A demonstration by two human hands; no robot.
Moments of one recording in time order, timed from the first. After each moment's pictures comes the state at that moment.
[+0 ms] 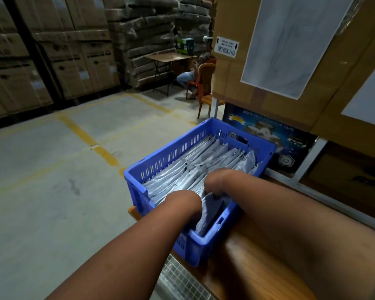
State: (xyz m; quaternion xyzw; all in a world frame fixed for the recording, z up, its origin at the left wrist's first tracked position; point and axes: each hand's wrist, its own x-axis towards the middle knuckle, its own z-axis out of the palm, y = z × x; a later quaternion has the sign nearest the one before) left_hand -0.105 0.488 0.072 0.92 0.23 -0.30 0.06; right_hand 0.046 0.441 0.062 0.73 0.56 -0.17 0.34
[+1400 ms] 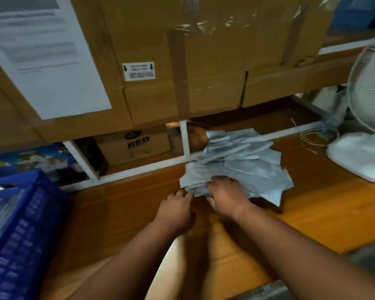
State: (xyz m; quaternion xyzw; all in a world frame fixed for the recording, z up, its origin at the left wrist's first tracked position) left_hand -0.010 -0.035 0.031 0.96 -0.26 -0.10 0.01; right_hand -0.023 -0.236 0.021 1.00 0.03 -0.03 0.00
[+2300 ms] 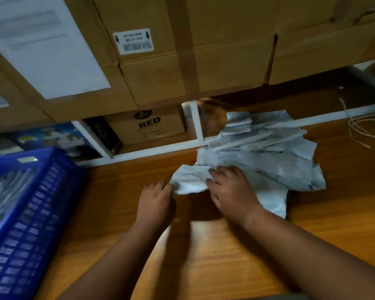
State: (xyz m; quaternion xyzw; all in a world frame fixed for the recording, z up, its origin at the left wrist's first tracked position) left_hand -0.004 -0.005 -0.009 0.98 -0.16 0.10 0.01; right_hand -0.014 -0.270 -0.020 0.96 0.21 0.18 -0.08
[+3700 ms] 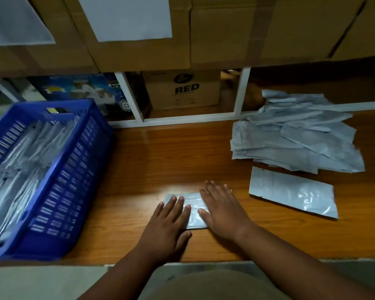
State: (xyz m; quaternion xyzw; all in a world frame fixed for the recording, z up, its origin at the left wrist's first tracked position) left_hand -0.141 0.157 -0.103 0.96 -0.25 -0.07 0.03; right_hand -0.100 -0.092 -0.089 0.97 0.18 -0.11 -0.10
